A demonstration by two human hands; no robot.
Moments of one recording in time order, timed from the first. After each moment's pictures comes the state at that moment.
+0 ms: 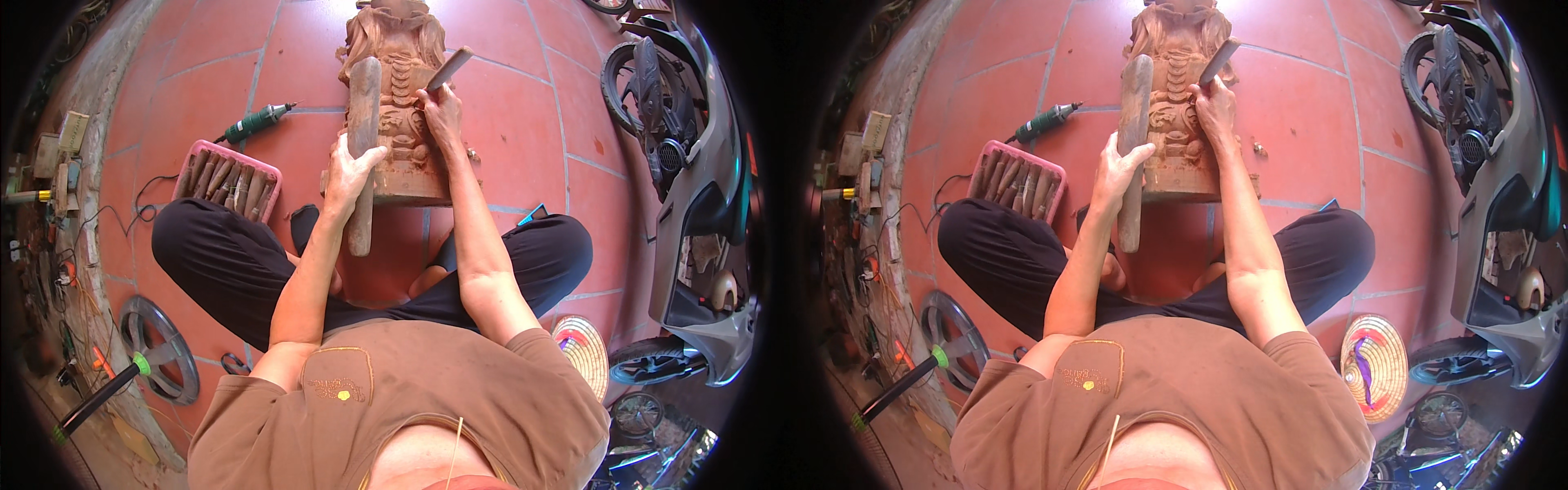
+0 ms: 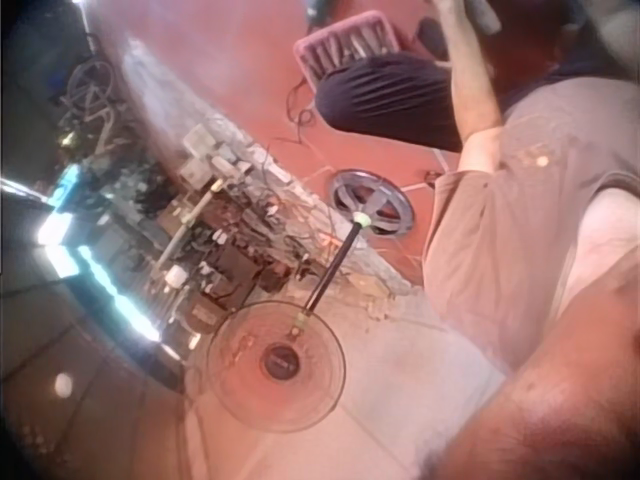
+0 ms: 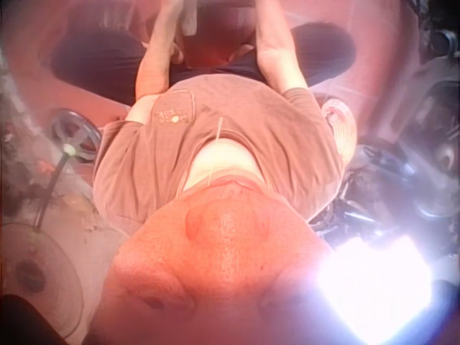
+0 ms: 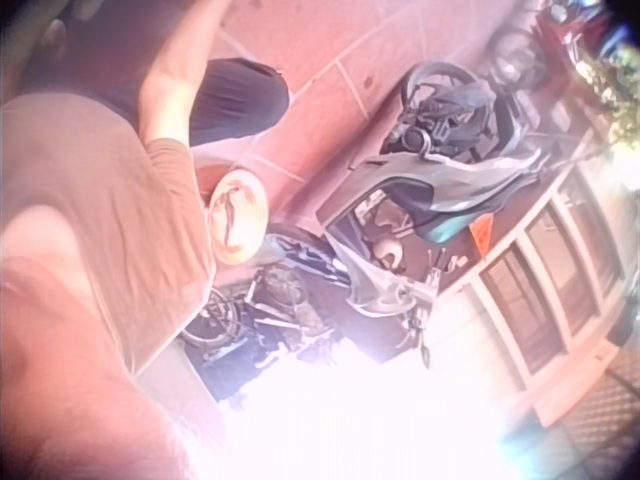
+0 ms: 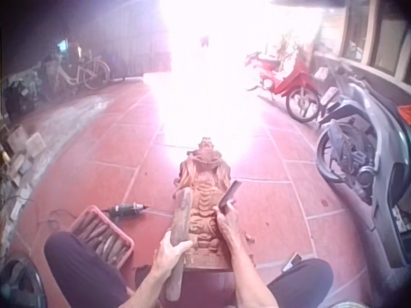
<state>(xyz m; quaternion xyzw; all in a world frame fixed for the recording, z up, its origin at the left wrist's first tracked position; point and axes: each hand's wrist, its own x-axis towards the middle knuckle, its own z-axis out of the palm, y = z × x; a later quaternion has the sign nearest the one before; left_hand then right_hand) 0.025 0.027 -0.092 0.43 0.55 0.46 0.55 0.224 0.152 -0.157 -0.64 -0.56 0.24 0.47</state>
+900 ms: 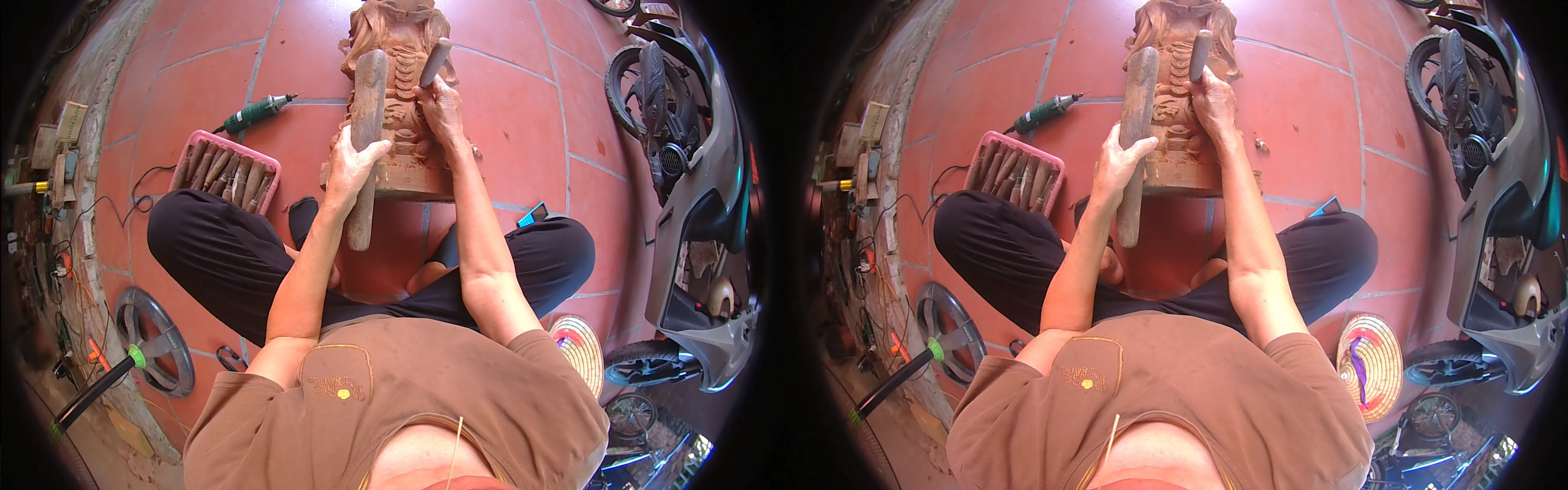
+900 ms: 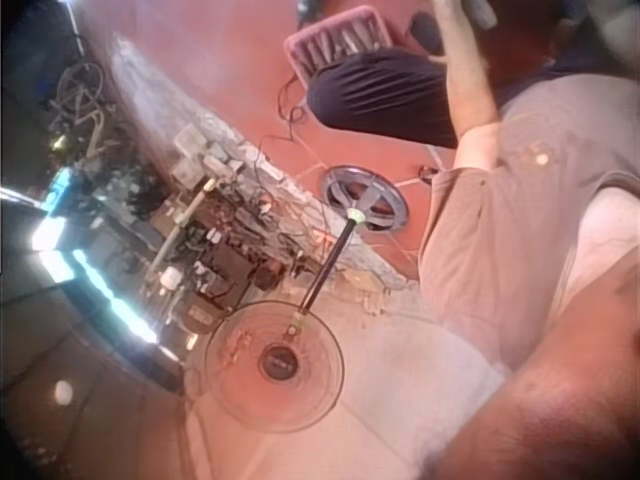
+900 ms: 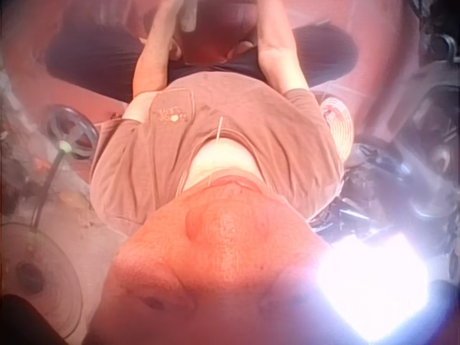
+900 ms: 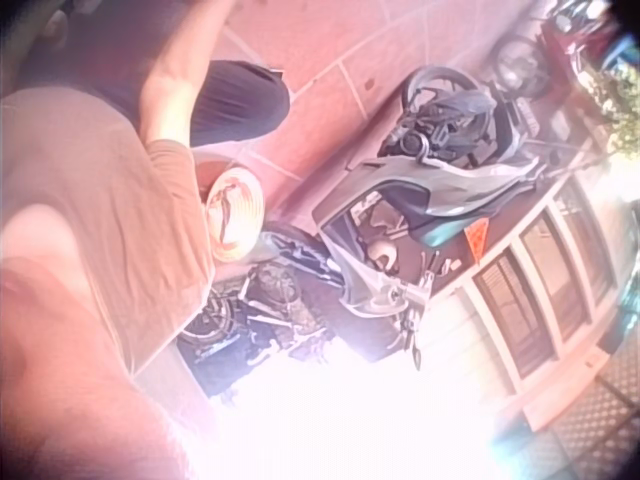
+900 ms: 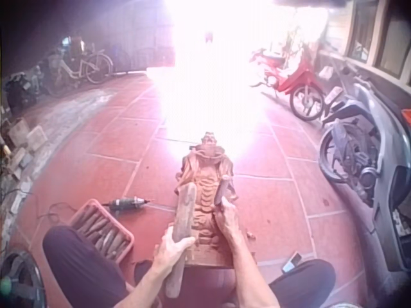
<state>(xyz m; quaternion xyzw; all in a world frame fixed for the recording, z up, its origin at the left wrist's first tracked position) 0.026 0.026 -0.090 0.41 0.56 0.45 0.56 0.217 0.144 -0.141 -0.61 -0.65 0.21 0.40</state>
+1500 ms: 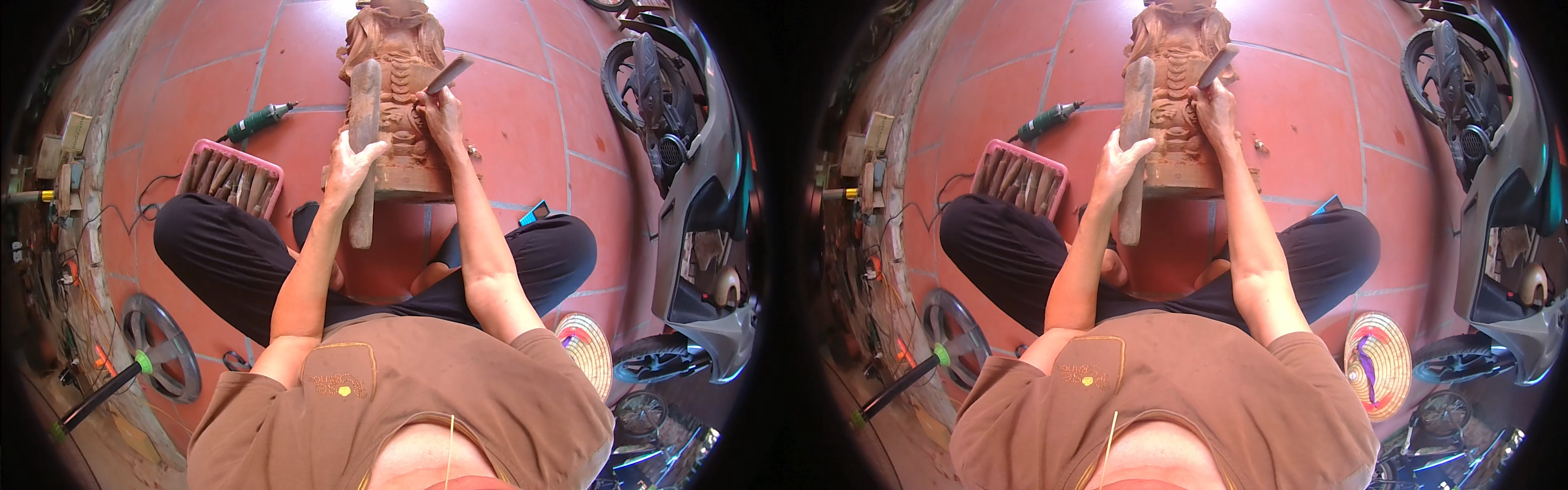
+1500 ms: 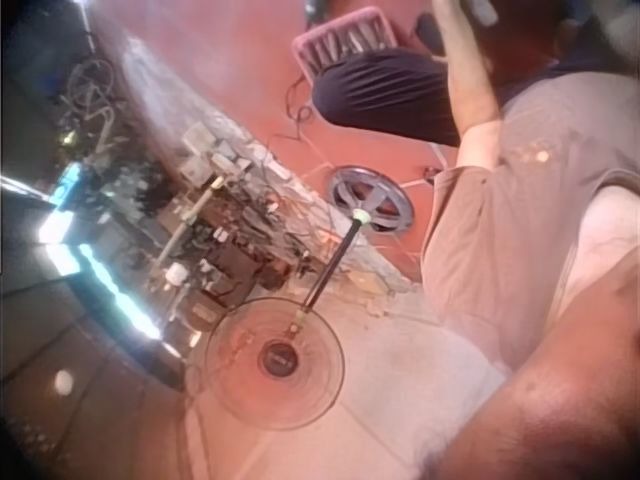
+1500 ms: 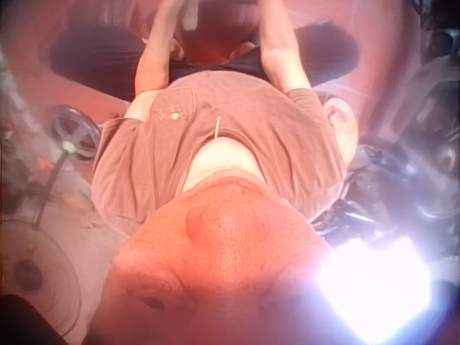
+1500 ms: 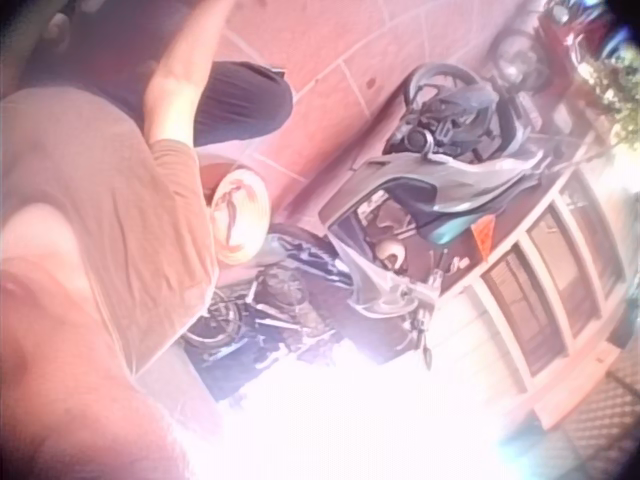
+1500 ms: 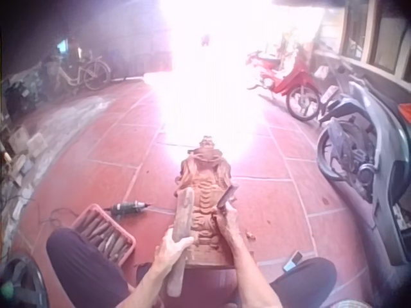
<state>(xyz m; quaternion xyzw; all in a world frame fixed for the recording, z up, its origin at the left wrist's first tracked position) 0.025 0.027 -0.092 0.43 0.53 0.45 0.57 0.226 0.139 -0.159 -0.61 -0.60 0.22 0.47</state>
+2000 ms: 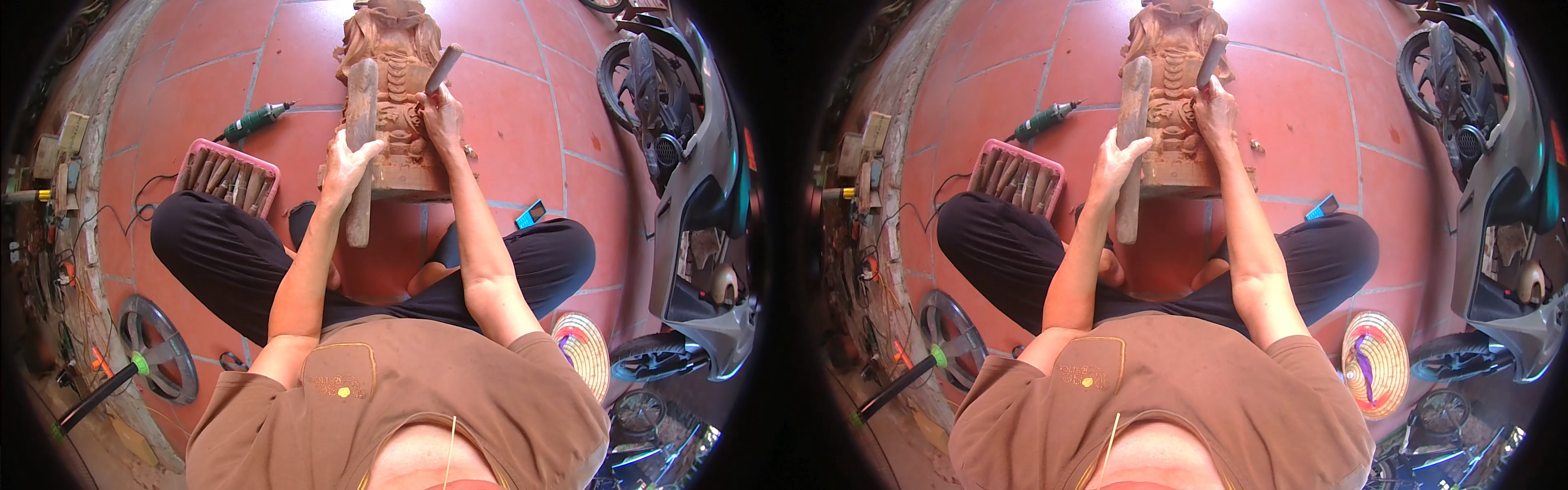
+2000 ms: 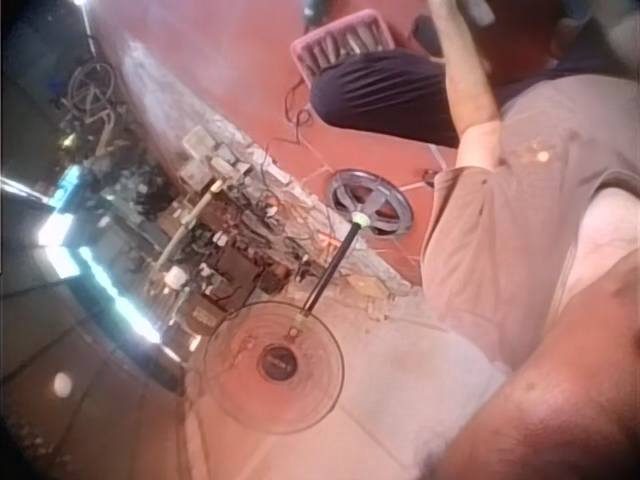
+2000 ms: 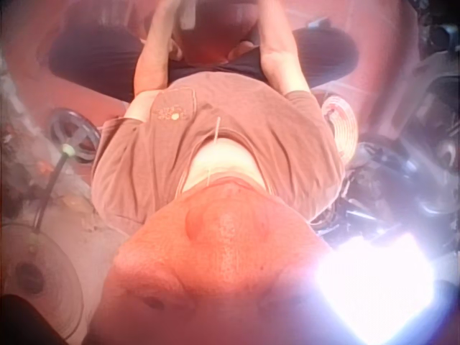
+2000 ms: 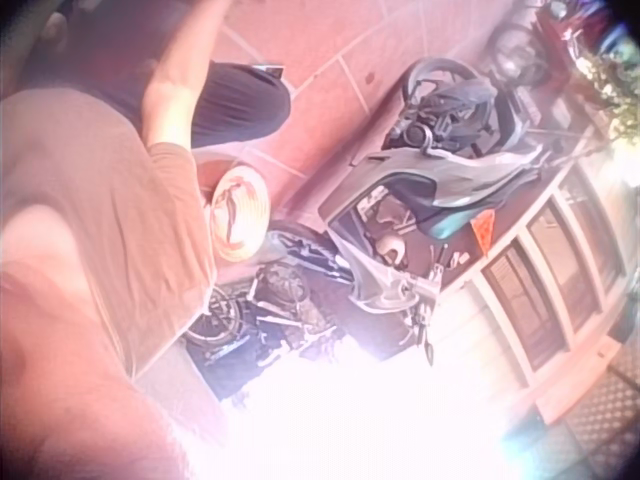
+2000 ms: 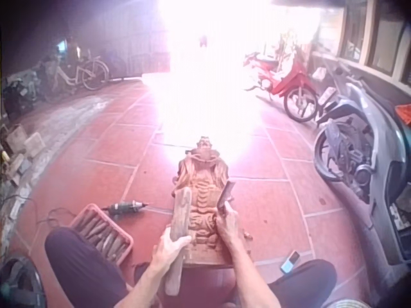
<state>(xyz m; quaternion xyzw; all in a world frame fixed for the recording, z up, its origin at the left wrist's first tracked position) 0.025 0.029 -0.100 0.44 0.54 0.45 0.56 0.226 0.127 -0.142 -0.64 -0.60 0.17 0.44</state>
